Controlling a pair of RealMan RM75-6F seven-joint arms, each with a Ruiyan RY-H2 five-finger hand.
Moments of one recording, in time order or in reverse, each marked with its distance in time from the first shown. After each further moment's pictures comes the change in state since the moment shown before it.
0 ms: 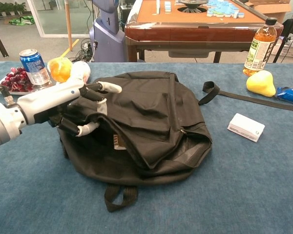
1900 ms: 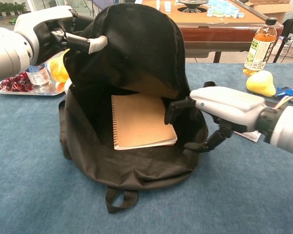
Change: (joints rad) left arm -0.066 0.058 -0.286 -0.391 -0.563 0.064 0.075; right arm 0.598 -0.610 0.060 0.216 -0.062 -0.674 -0.127
